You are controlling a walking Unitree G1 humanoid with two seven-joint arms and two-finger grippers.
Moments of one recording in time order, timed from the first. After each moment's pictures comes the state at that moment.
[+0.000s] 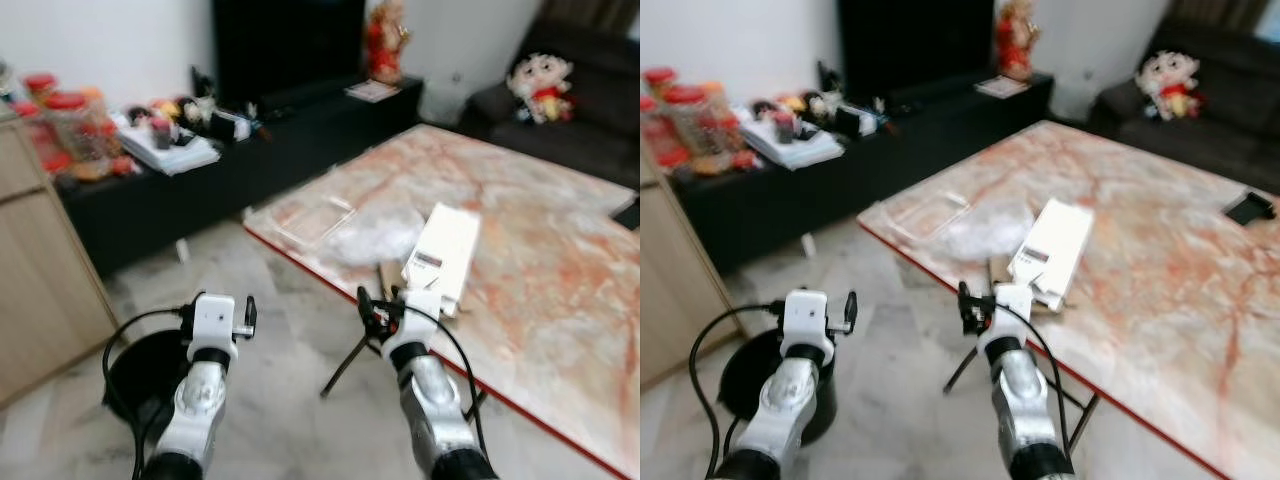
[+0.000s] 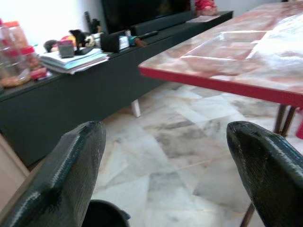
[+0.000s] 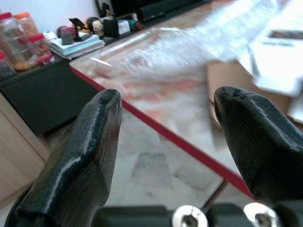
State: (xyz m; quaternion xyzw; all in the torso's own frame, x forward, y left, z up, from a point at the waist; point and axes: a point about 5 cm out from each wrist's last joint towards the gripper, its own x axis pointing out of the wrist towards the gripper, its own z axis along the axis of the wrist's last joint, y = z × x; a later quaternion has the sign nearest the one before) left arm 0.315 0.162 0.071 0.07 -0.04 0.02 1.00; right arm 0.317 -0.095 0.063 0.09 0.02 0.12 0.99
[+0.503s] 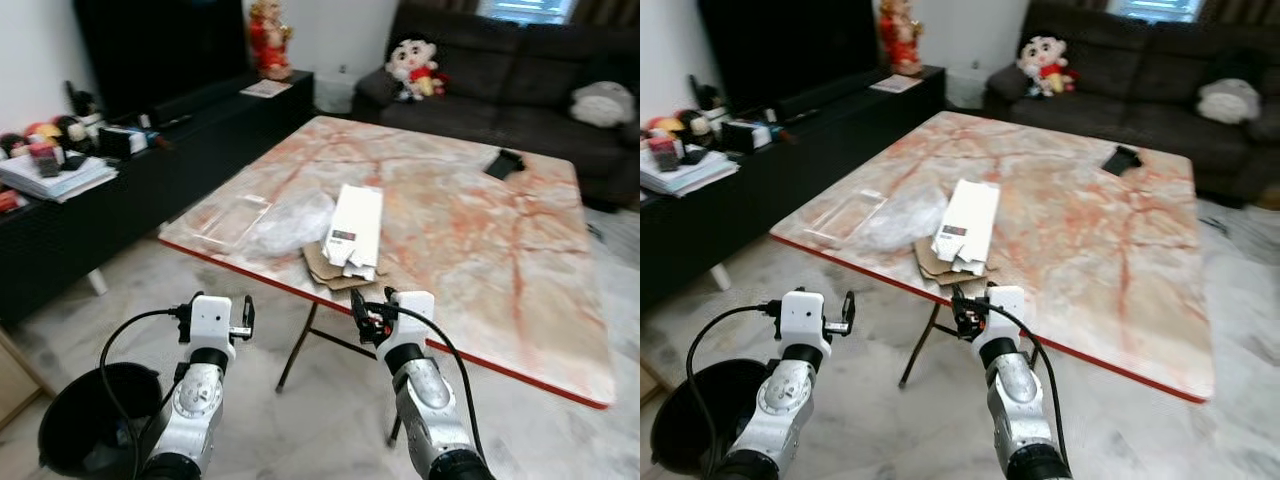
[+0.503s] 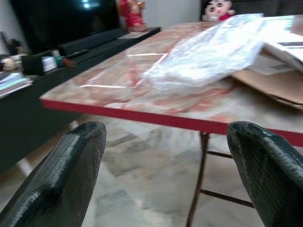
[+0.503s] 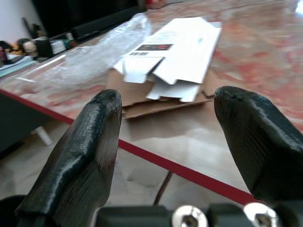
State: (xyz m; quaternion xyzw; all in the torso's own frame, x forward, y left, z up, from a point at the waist) left arm 0.315 0.161 0.072 0.06 -0.04 0.01 1.00; right arm 0.318 -0.097 0.064 0.09 0.02 0.12 0.99
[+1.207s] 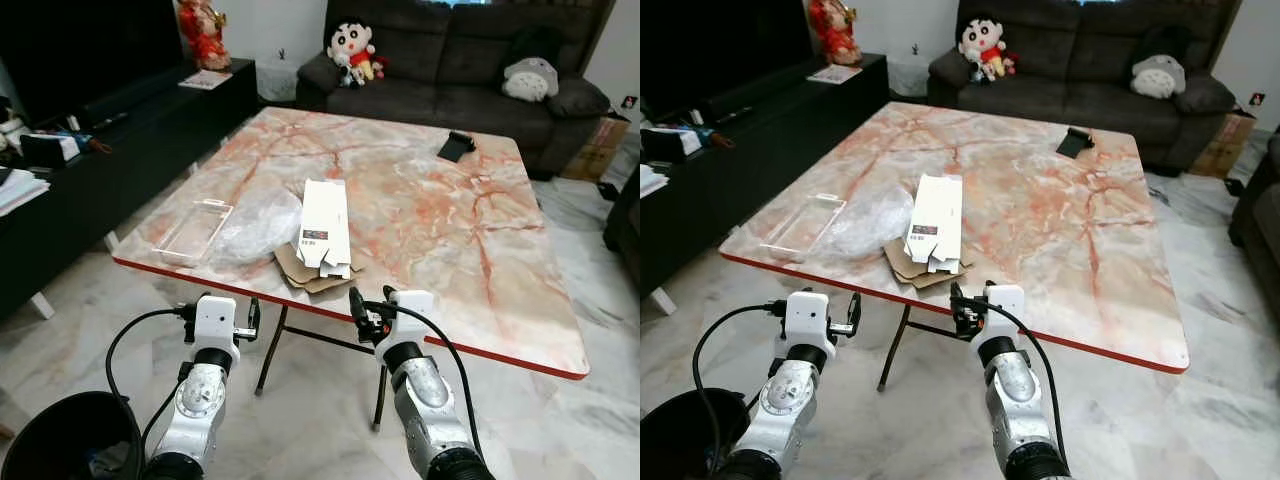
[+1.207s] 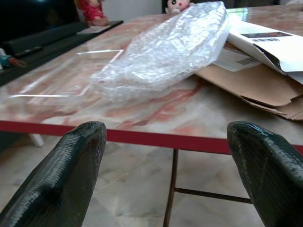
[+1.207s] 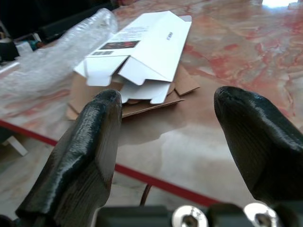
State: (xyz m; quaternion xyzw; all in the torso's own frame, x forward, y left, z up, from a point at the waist) left arm 0.315 0.154 0.071 0.06 -0.04 0.00 1.00; right arm 0.319 -0.098 0.065 0.08 0.01 0.12 0.99
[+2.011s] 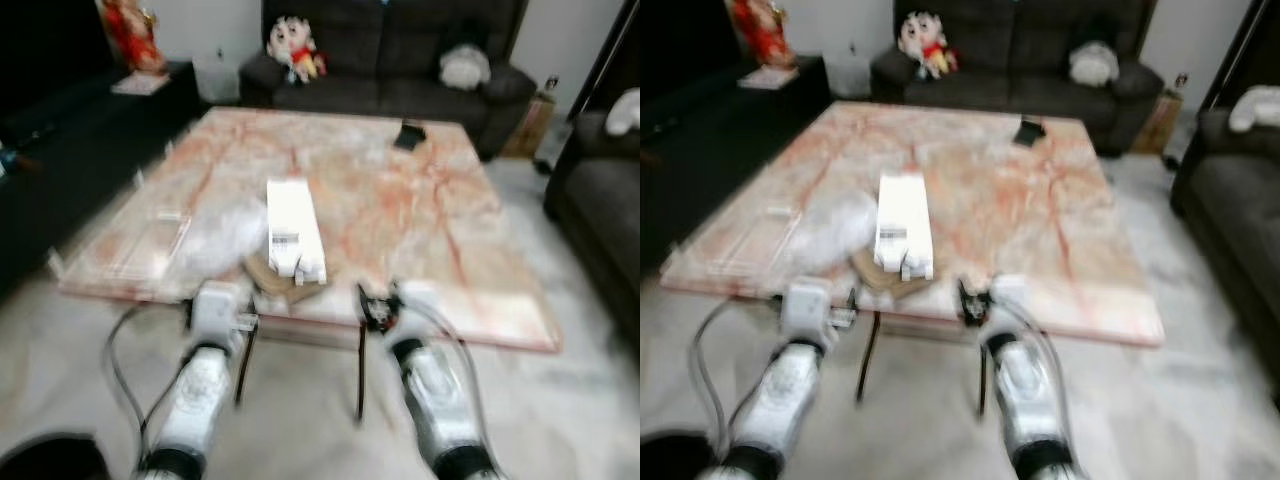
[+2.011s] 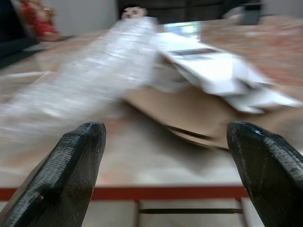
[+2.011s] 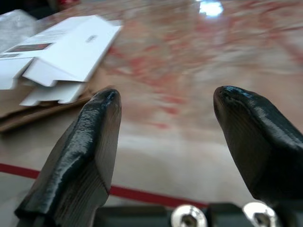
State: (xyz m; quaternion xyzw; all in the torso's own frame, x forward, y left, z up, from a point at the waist) left arm 0.320 0.142 0.080 0.07 -0.05 -0.02 1.00; right arm 0.322 -0.115 0.064 0.08 0.02 0.09 0.99
